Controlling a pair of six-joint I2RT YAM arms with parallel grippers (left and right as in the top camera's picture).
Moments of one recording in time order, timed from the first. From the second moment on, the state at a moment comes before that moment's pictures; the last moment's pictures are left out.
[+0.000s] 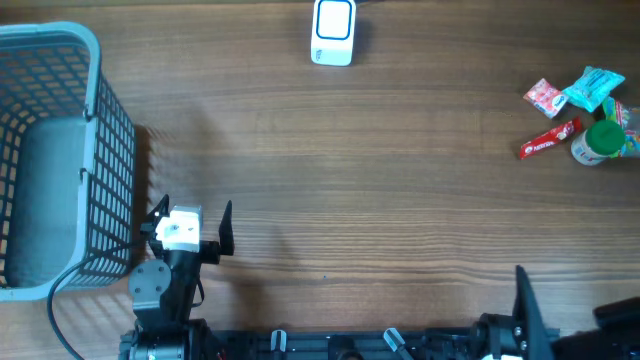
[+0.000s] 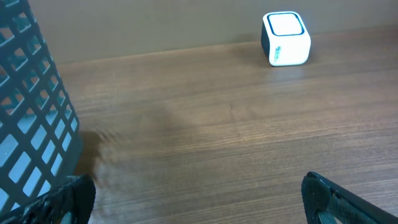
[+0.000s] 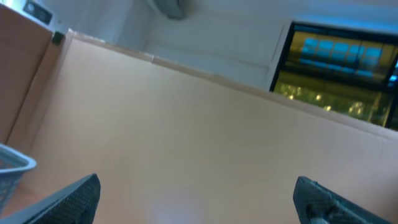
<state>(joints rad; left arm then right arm) 0.06 0.07 0.09 -0.27 0.13 0.11 -0.13 0.21 1.06 -0.29 -0.49 -0.10</state>
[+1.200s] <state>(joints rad) 0.06 0.07 0.09 -0.27 0.13 0.11 0.06 0.02 0.07 0.51 -0.31 -0.09</state>
